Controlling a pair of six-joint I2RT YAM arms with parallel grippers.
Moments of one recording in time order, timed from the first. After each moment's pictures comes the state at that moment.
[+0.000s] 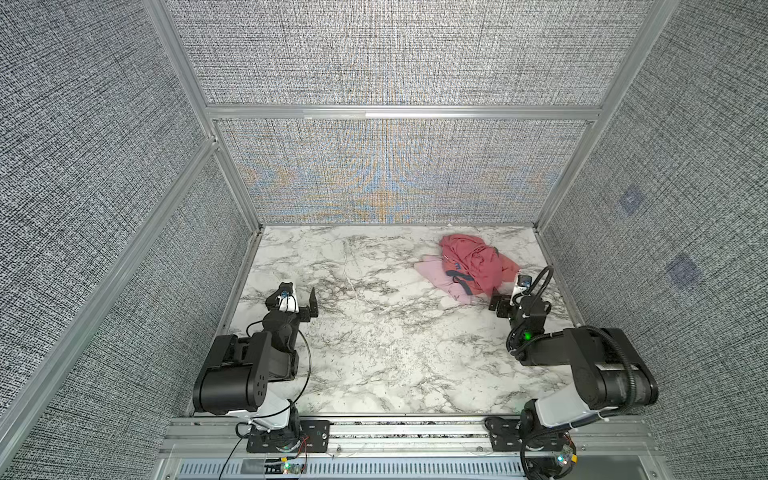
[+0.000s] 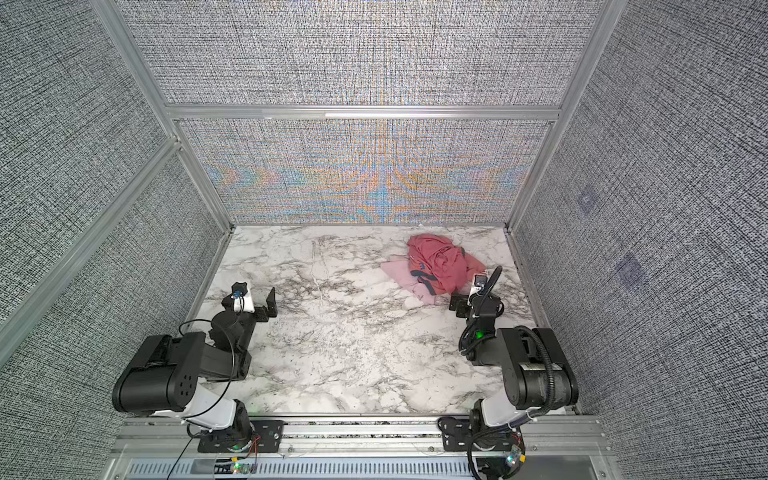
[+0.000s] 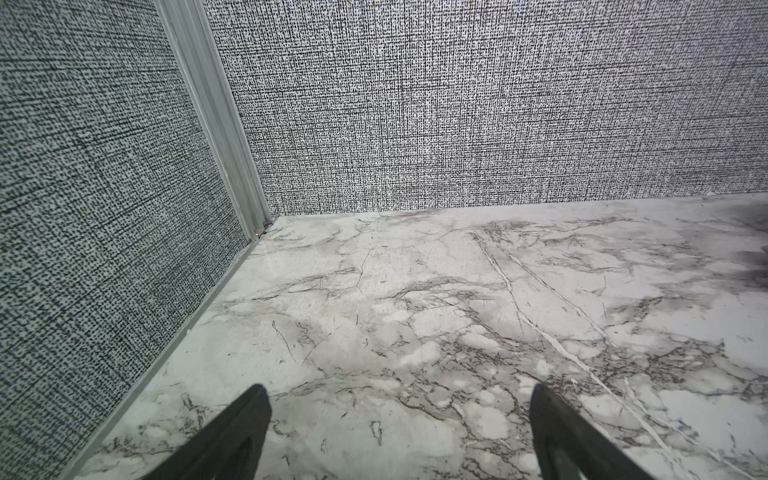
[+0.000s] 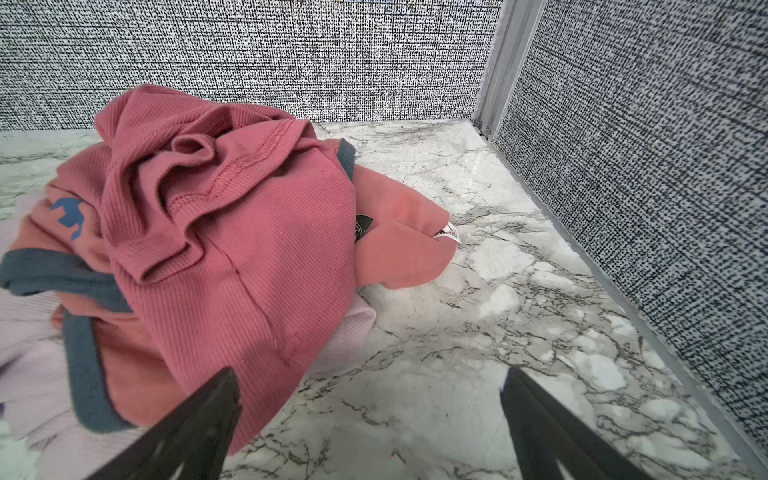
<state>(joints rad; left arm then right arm) 0.03 1.54 0.17 1.26 0.08 0.06 0.00 1.55 0.31 0.93 0.18 0.02</state>
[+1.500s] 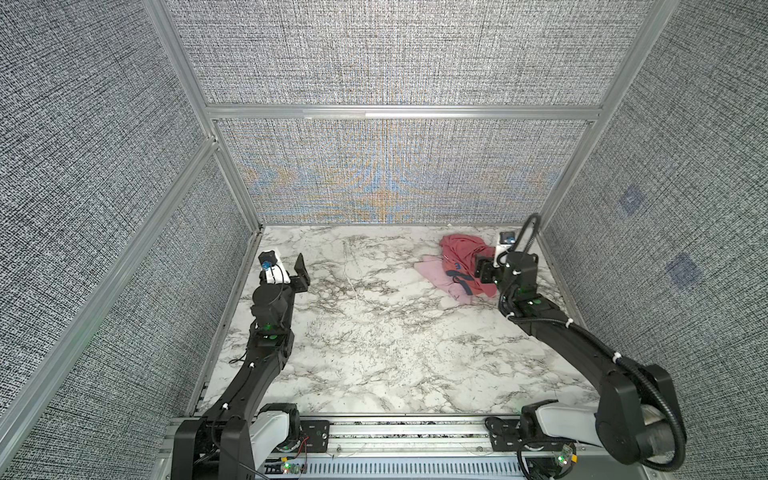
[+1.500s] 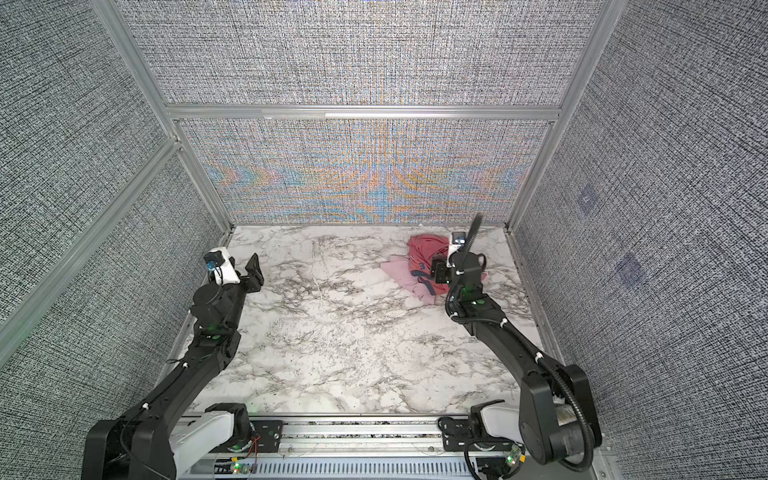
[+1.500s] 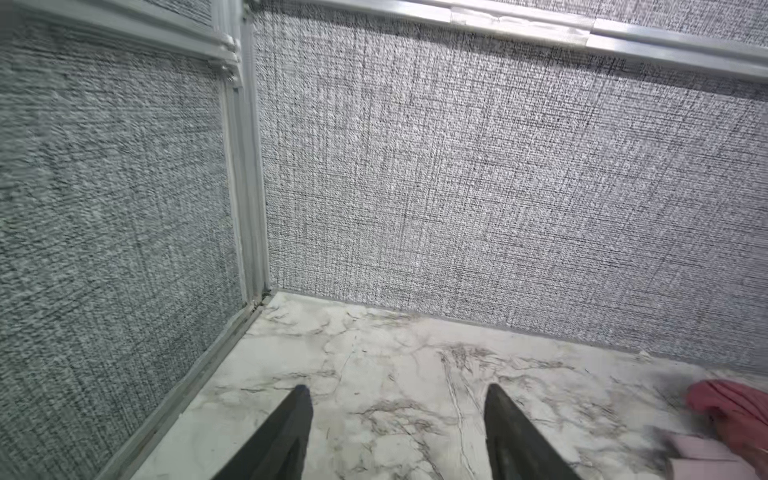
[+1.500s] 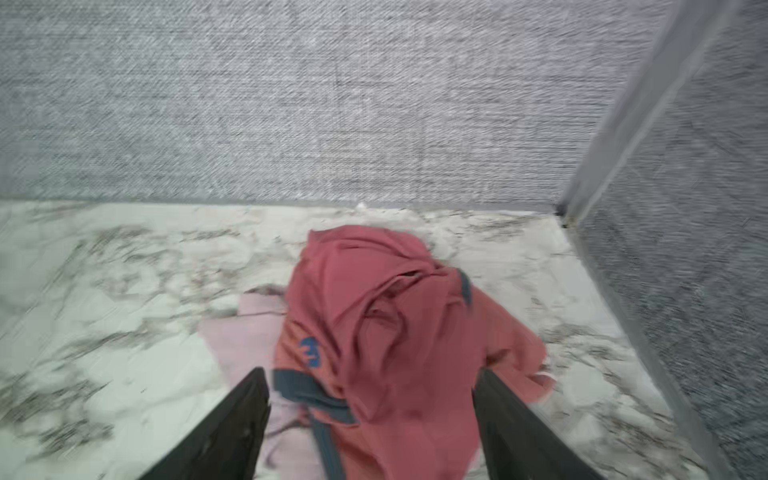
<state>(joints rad) -0.08 1.08 0.53 0.52 -0.06 -0.17 0.29 1.35 0.86 0.10 0.20 0.08</state>
